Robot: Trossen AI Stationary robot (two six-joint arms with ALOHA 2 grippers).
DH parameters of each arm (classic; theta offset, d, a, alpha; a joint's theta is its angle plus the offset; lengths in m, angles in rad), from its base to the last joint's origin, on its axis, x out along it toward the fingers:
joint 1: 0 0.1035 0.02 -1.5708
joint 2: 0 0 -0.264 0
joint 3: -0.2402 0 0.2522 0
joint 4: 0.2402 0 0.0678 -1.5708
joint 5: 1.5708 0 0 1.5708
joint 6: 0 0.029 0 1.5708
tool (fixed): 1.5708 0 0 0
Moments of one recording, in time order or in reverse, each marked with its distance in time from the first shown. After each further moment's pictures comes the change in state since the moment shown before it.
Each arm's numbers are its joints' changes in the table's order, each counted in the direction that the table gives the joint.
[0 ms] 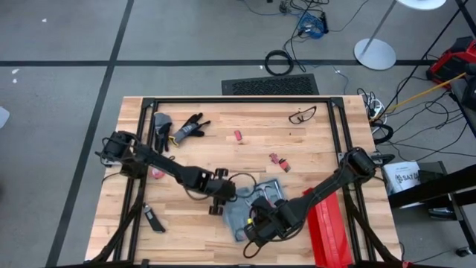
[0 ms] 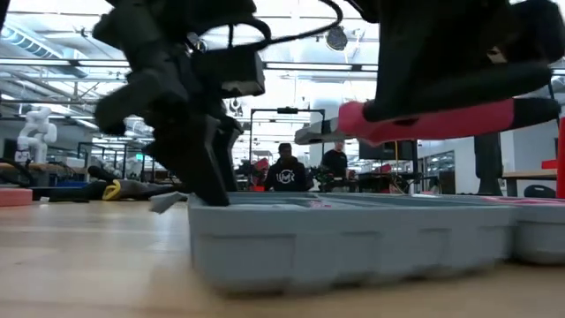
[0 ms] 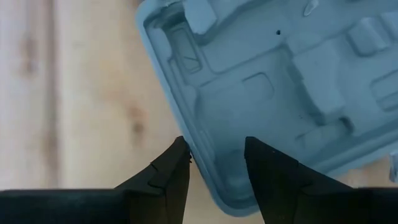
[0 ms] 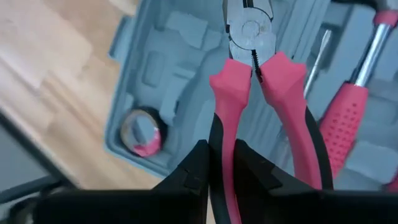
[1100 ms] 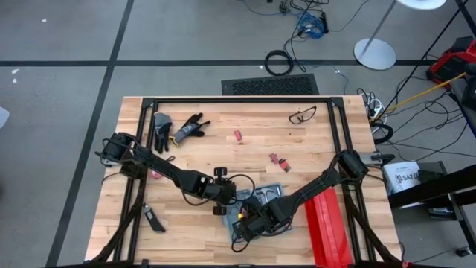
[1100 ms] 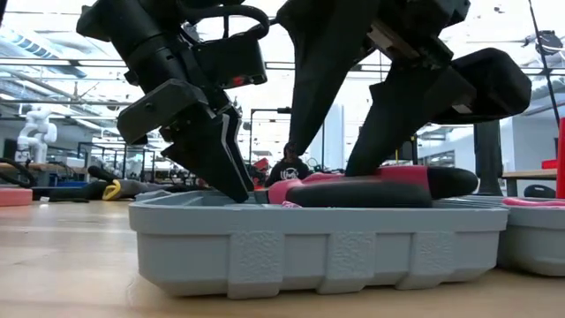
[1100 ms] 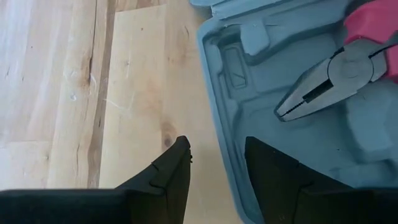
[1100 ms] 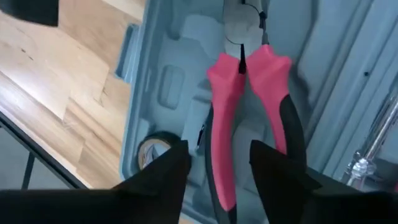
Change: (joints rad) left arm -0.044 0.001 0.001 -0.051 -0.212 -0.066; right arm -0.063 0.089 0.000 -0.192 -0.098 0.089
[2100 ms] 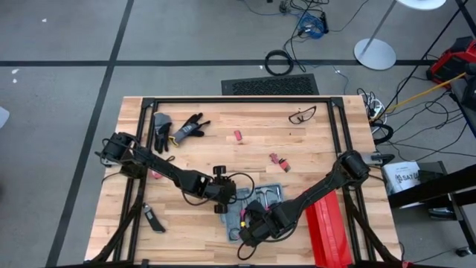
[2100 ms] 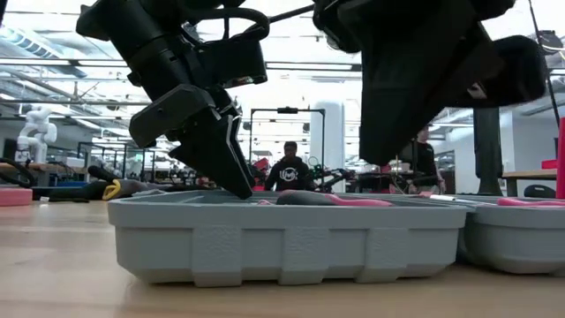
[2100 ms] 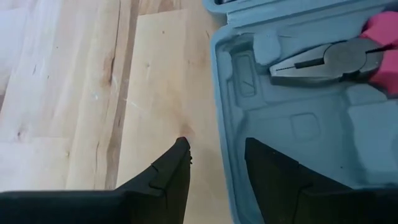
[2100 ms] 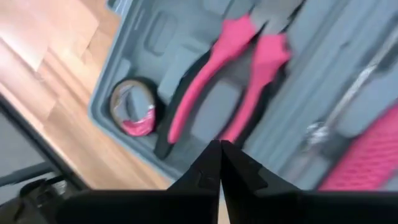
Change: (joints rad) left arm 0.000 -0.001 -0.001 0.003 -0.055 -0.021; right arm 0.041 -0.016 0.000 0.074 0.019 -0.144
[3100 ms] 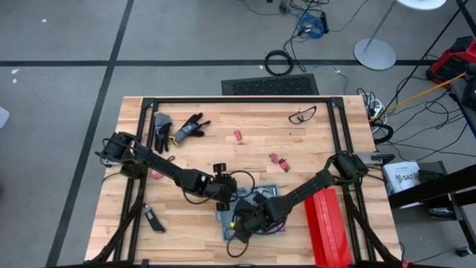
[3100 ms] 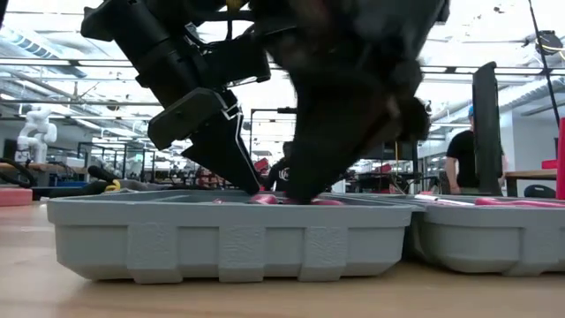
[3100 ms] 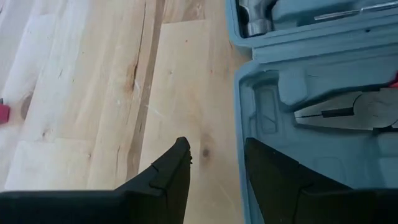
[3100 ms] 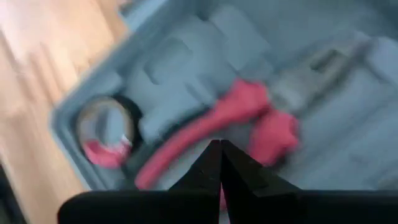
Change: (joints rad) left arm 0.014 0.000 -0.001 -0.015 -0.050 -0.007; right arm -0.066 0.070 0.004 -0.140 0.053 -0.426
